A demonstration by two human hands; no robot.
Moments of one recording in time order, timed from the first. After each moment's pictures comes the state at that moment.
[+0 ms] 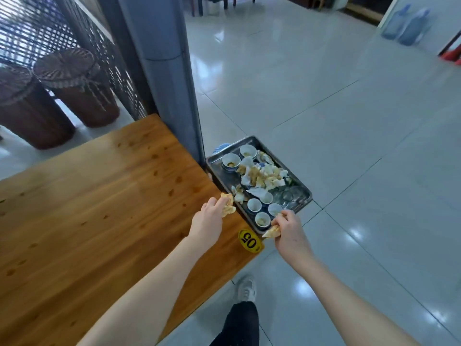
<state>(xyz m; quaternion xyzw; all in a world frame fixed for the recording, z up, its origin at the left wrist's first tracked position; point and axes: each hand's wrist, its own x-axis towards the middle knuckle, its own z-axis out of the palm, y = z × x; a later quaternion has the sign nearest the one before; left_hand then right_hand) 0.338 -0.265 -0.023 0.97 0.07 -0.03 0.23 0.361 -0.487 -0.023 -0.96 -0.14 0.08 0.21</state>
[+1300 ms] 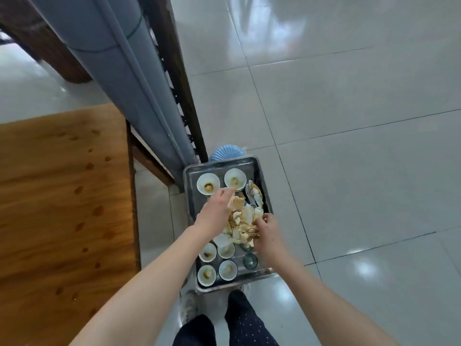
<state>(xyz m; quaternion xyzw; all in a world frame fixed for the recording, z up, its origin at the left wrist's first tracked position) 0.677 -0.370 -0.083 0.90 0.25 -0.10 0.34 0.736 -0.538 -0.115 -0.89 -0.29 0.27 0.22</state>
